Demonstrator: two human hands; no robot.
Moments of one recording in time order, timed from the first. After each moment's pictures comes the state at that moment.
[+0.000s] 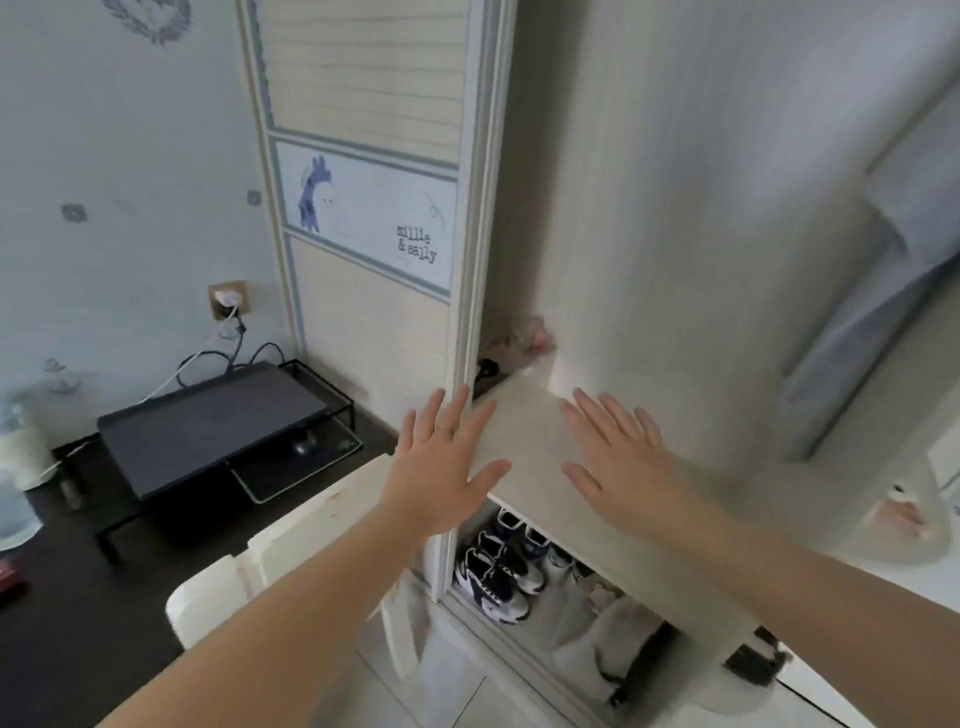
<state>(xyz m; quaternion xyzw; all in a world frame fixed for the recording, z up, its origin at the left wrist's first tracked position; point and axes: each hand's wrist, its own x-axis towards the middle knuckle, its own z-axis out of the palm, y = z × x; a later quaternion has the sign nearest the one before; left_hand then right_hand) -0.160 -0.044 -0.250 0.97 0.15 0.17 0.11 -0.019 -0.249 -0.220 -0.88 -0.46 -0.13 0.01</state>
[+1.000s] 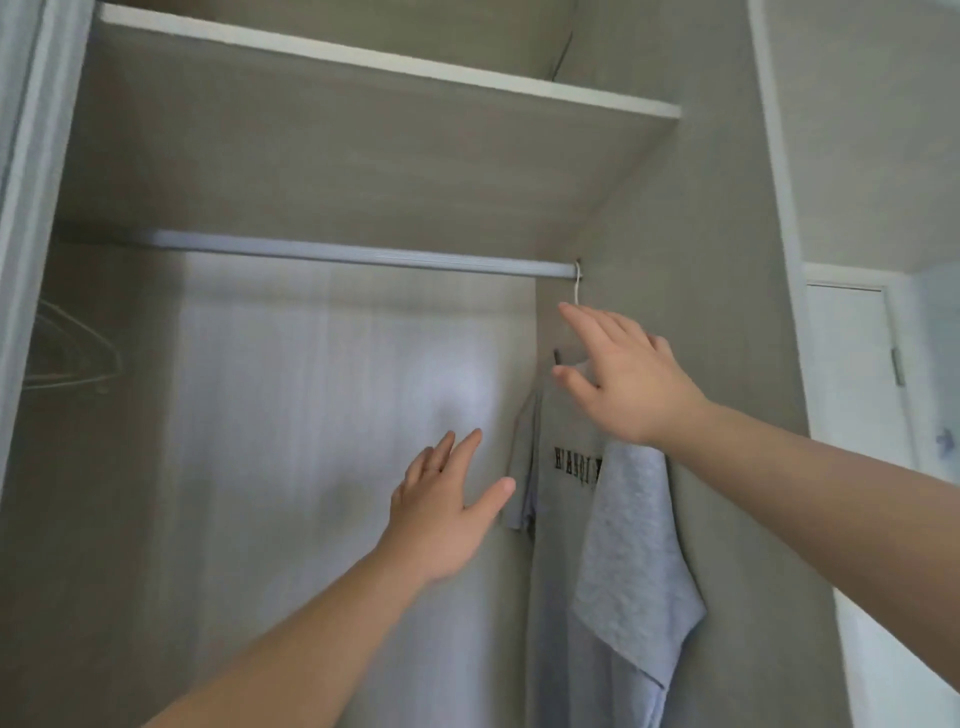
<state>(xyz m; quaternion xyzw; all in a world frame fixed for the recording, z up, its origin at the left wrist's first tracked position) 0.280 -0.102 0.137 0.86 -0.29 0.31 0.30 0.188 -0.306 0.248 -0.86 -0.07 -0.51 -0.02</state>
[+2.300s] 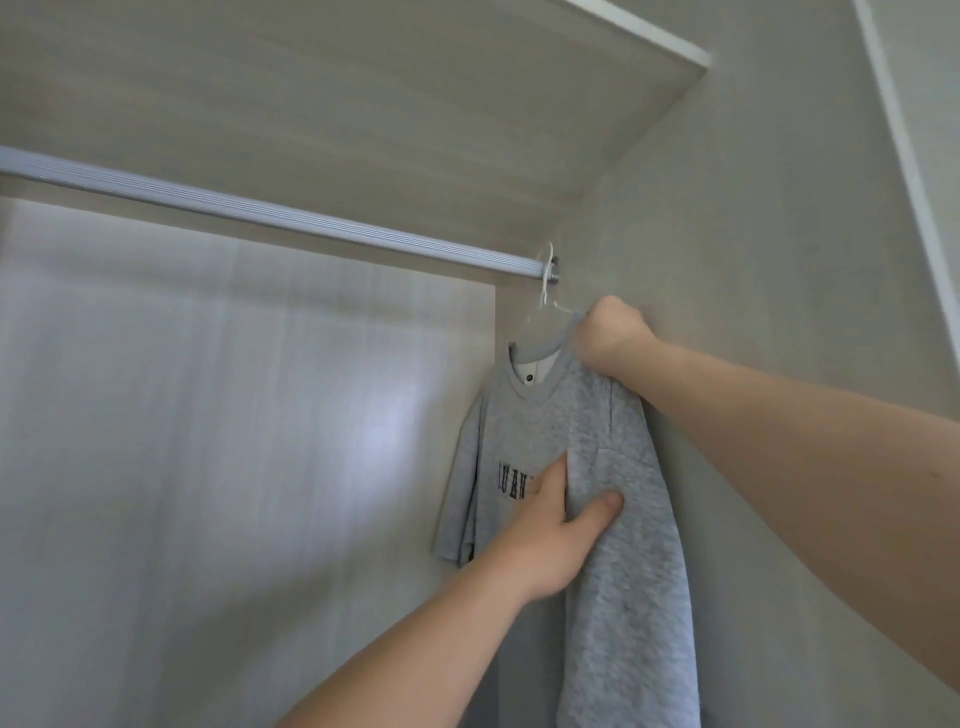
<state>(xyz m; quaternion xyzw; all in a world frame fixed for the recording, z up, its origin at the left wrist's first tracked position) 0.403 -0.279 0.159 0.70 -0.49 0.10 0.51 0.334 -0.366 0.344 -0.86 0.14 -0.48 0.11</state>
